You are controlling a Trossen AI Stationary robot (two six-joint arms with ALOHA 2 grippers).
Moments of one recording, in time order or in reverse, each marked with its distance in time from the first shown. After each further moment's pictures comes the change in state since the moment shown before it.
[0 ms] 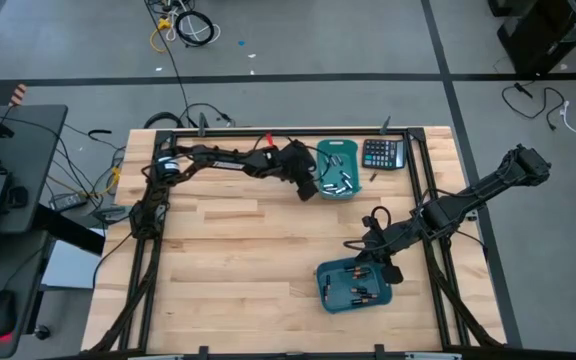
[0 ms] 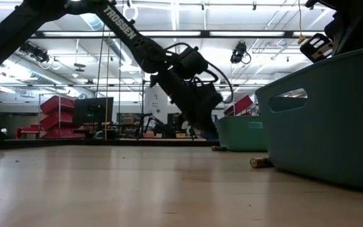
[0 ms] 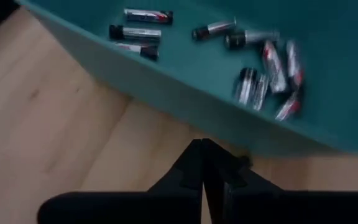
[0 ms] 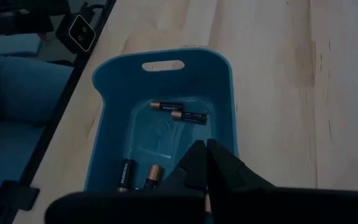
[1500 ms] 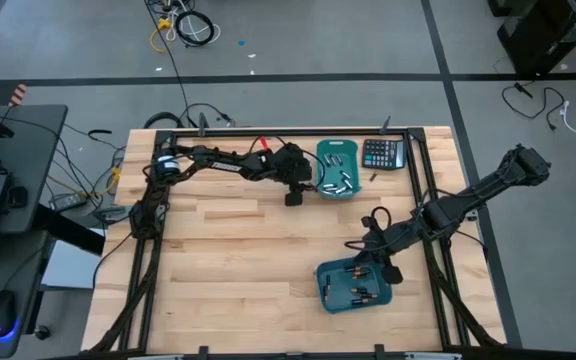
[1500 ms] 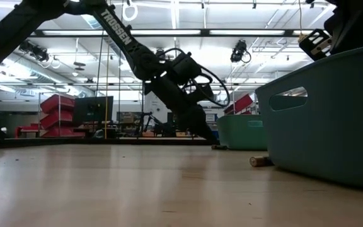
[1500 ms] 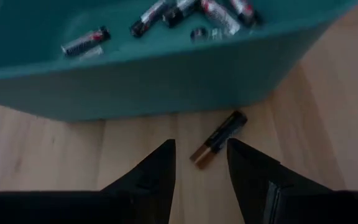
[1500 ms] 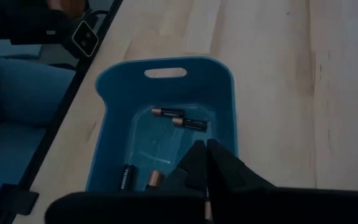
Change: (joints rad) left arm 0.015 -0.003 -0.110 0.138 0.121 0.517; right arm 0.003 0.000 0.000 0.024 0.010 -0.018
